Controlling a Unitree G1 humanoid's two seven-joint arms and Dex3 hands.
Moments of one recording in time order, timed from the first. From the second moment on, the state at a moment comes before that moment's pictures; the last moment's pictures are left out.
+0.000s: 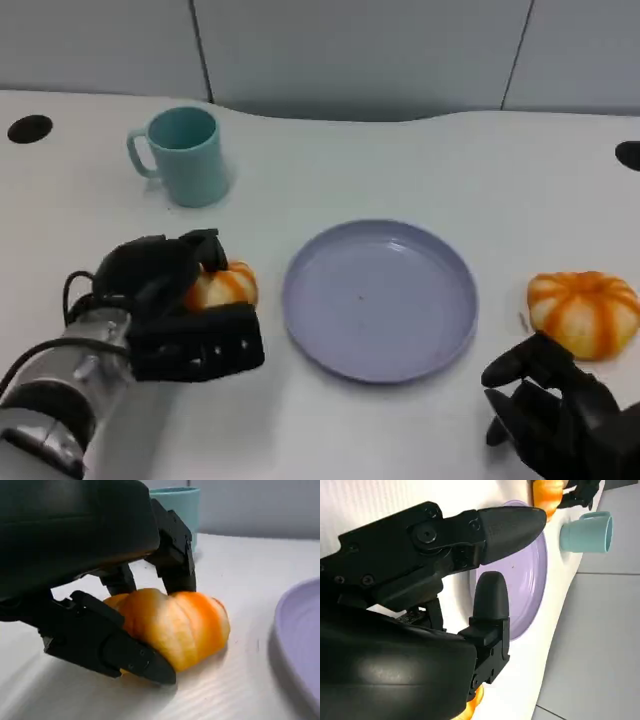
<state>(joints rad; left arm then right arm) -0.74 0.24 -0.46 1.26 0.67 -0.34 0.33 0.20 -0.01 0.06 0.05 -0.05 -0.13 0.07</state>
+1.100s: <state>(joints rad) -0.80 0.13 -0.44 0.96 0.55 -0.65 0.10 0.16 -0.01 0.06 0.10 -0.05 -0.12 0.08</state>
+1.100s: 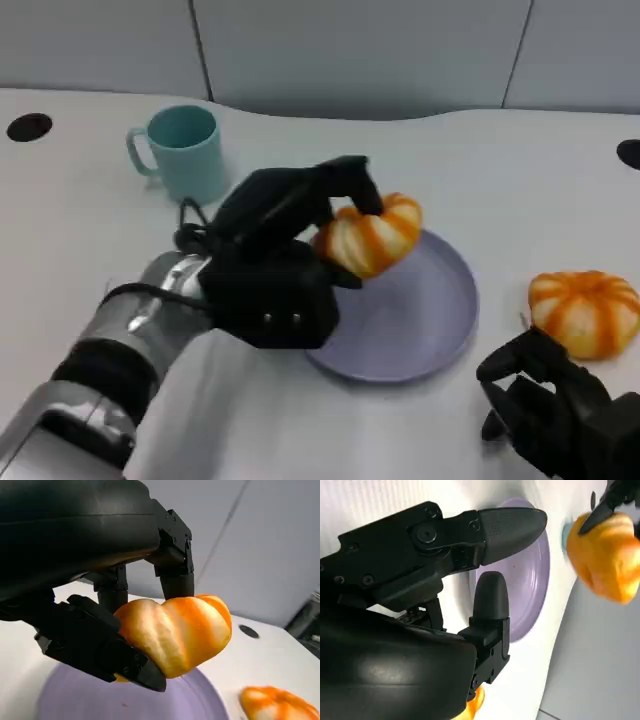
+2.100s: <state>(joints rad) -0.82 0.13 -0.44 0.97 0.55 -0.65 0.10 0.16 -0.01 0.06 0.10 -0.05 -0.12 0.08</state>
